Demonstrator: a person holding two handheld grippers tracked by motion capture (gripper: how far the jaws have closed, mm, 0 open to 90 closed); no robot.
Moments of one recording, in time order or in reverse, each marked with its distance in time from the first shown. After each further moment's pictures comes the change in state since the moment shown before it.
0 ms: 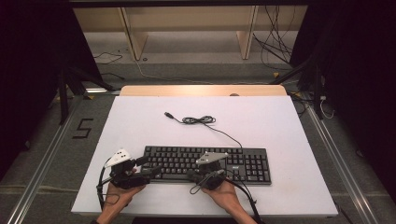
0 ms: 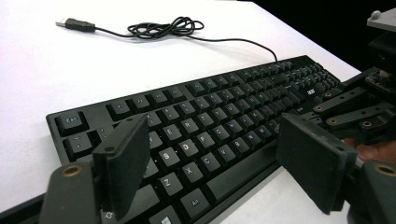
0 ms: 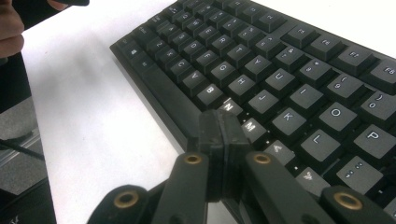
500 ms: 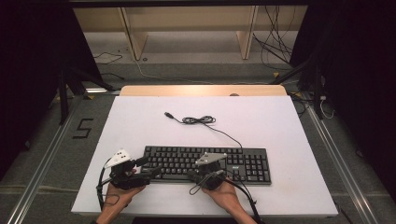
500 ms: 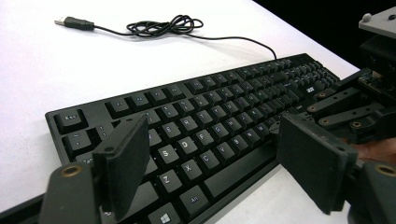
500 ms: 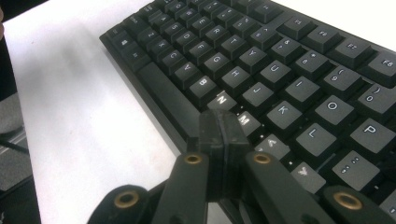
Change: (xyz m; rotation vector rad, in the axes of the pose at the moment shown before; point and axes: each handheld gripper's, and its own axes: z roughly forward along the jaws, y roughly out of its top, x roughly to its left) left arm 0.000 -0.001 -0.001 0.003 -0.001 0.001; right arm -0.002 -0.003 0.003 0.022 -0.017 -0.011
